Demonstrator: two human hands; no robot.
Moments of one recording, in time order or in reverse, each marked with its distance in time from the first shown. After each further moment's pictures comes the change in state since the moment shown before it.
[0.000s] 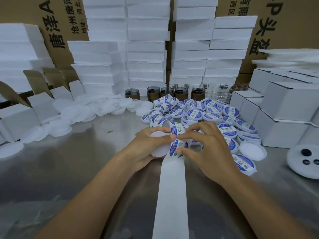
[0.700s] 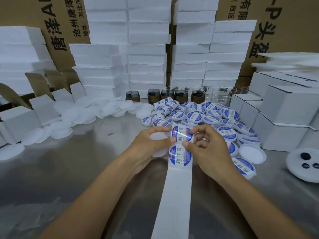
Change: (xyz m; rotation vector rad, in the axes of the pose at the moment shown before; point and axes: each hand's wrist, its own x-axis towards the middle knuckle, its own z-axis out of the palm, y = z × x) left_hand 0.009 -0.005 -0.003 -0.073 0.030 0.093; right_hand 0.005 -0.009 -0.001 0.636 0.018 0.487
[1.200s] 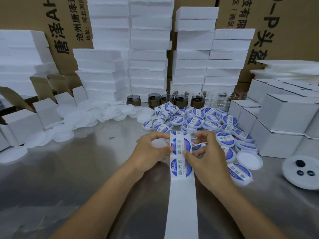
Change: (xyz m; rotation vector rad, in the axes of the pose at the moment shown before) left_hand -0.001 -0.004 0.001 0.298 0.089 0.157; right_hand -0.004 0.007 0.004 -0.284 0.108 -0.082
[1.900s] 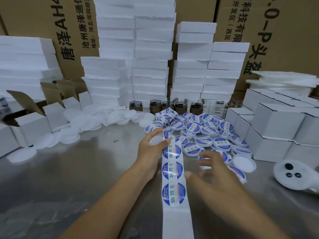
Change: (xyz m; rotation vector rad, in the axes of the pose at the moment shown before) left_hand -0.003 0.009 0.015 -0.501 0.177 -0.098; right_hand -0.060 -0.024 -0.041 0.031 -0.268 0.148
